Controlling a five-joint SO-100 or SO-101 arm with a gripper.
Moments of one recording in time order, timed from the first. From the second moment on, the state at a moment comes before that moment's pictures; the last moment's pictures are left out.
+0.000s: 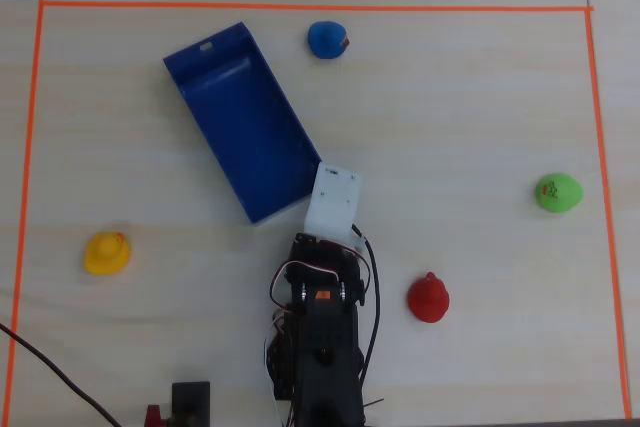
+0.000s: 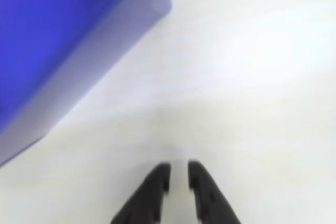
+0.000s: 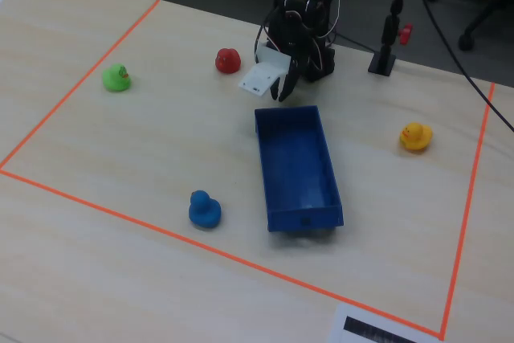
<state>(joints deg) 4.5 179.1 168.0 76.3 -72.5</state>
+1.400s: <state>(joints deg) -57.3 93.2 101.6 64.2 -29.8</state>
